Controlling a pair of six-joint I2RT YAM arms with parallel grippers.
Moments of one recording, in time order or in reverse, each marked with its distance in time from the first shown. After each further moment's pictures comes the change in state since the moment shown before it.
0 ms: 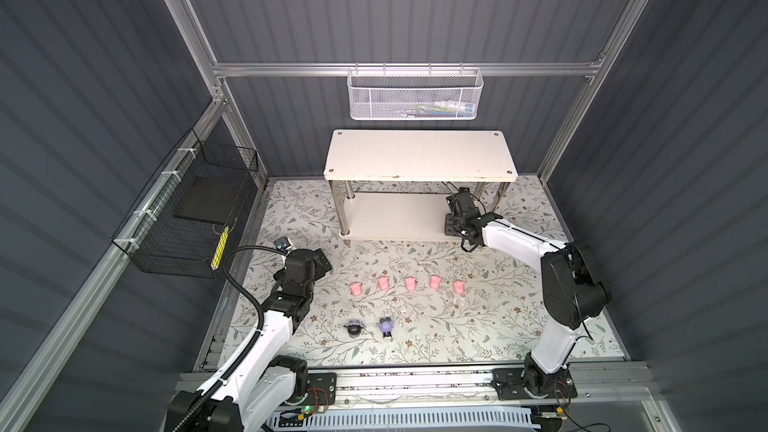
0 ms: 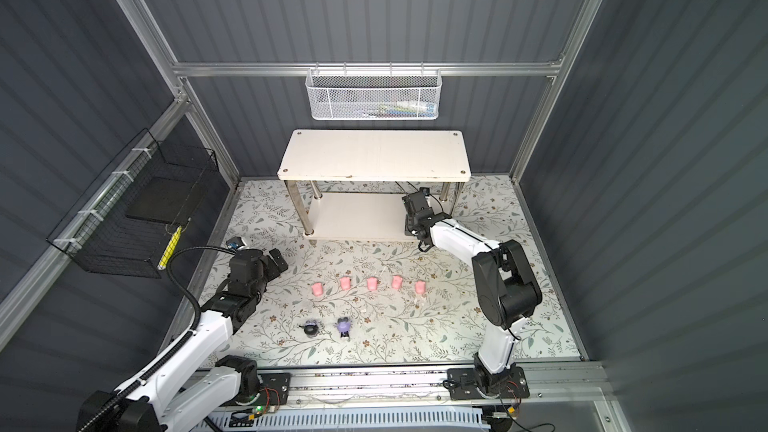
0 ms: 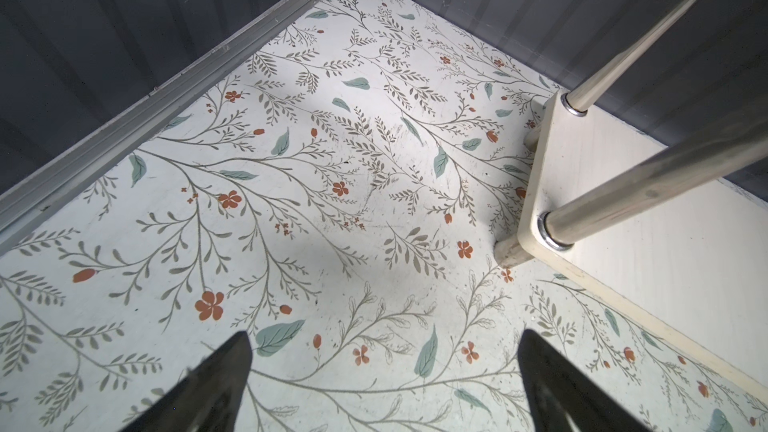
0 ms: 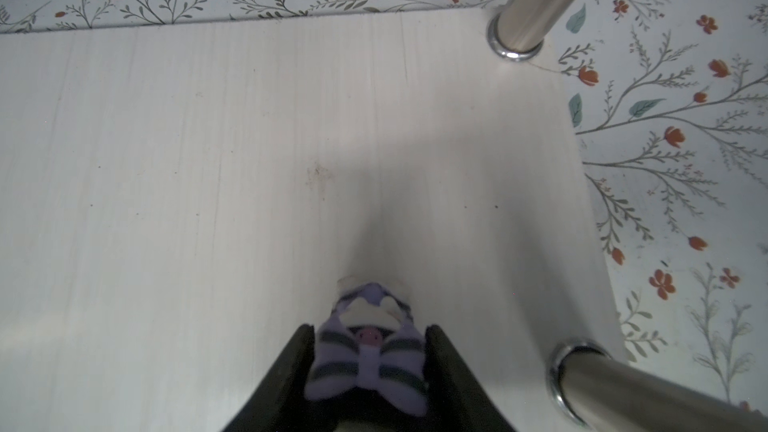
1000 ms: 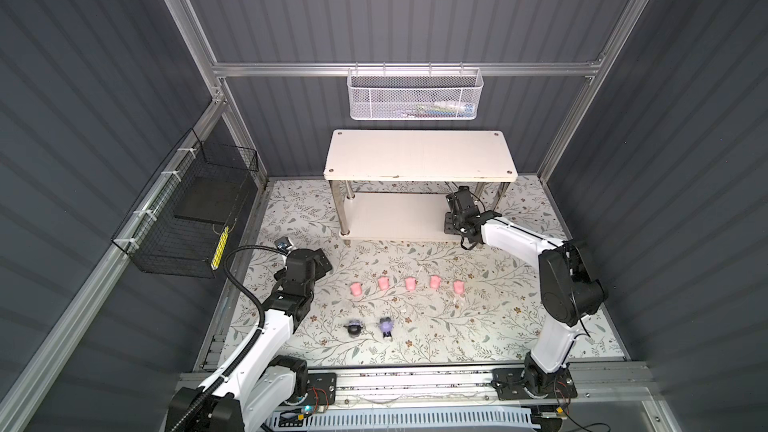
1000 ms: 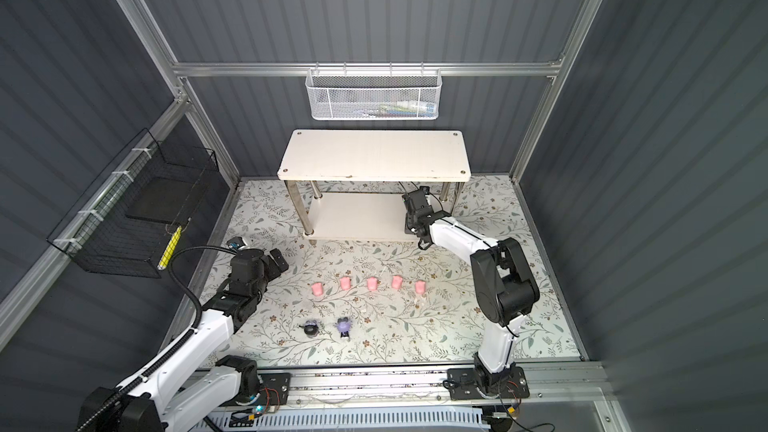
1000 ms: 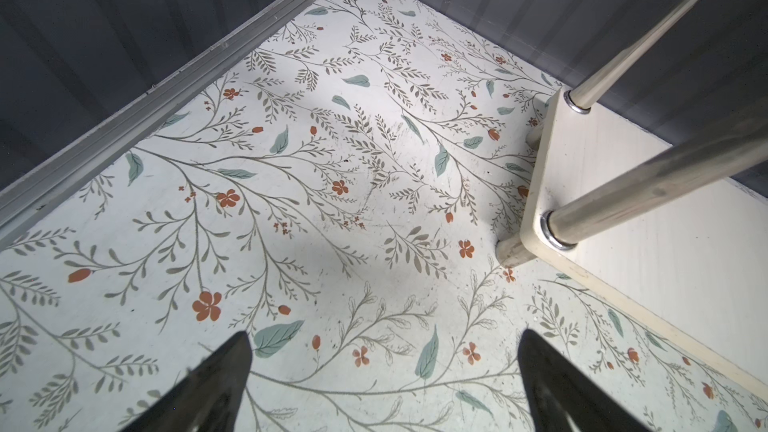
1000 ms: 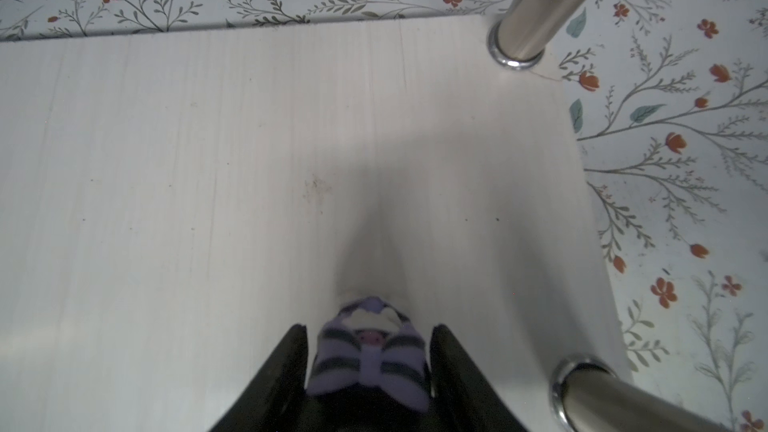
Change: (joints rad) left arm 0.000 0.014 -0.002 0.013 0.000 0.000; right arm -0.007 0.022 0.035 -0.005 0.000 -0.004
